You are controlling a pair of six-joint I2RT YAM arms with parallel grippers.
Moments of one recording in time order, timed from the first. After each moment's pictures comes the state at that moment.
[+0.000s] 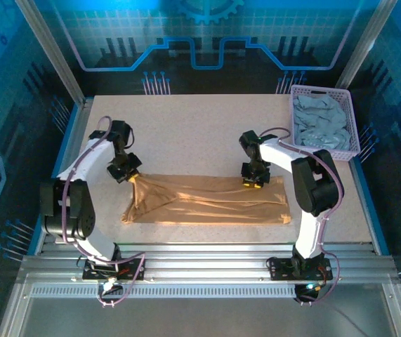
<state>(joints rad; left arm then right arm) -0.02 1.62 1.21 -1.04 0.06 -0.77 0.37 1.92 1.27 -0.92 -0.01 0.63</state>
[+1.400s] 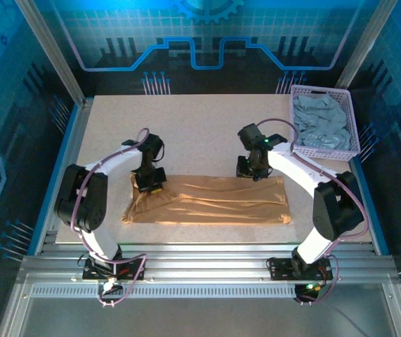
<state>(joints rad) -0.28 1.71 1.11 -0.93 0.14 -0.67 0.46 1.65 1.24 -0.90 -0.03 0.57</state>
